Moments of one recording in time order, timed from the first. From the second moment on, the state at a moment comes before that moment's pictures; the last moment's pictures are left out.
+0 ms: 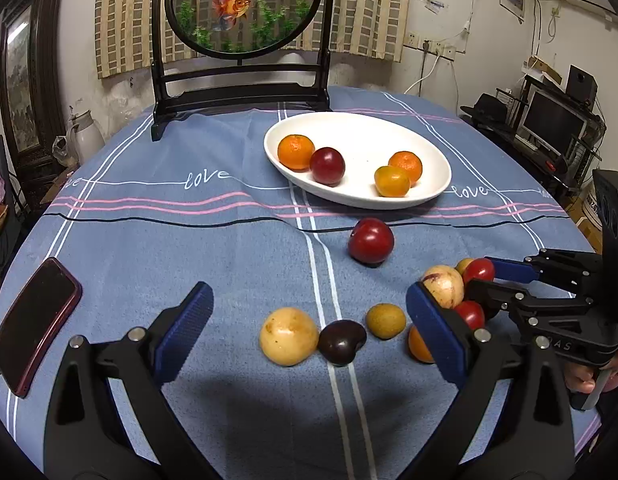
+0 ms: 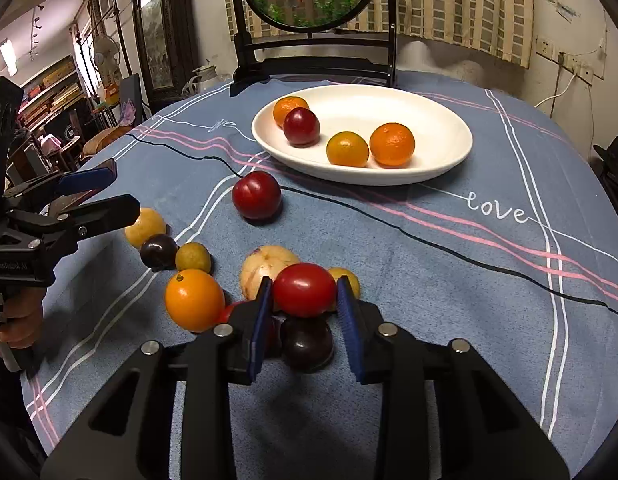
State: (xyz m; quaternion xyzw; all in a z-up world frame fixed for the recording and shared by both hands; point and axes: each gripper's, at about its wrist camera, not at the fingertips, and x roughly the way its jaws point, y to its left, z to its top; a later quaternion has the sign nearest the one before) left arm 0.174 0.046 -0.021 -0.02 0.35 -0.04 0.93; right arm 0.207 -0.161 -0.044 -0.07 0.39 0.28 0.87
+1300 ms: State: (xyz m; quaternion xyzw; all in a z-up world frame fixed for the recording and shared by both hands) left arm 0.195 0.094 -0.065 -0.13 0.46 -0.15 0.87; right arm 0.211 -0.170 -0.040 -0.06 0.39 0.26 0.88
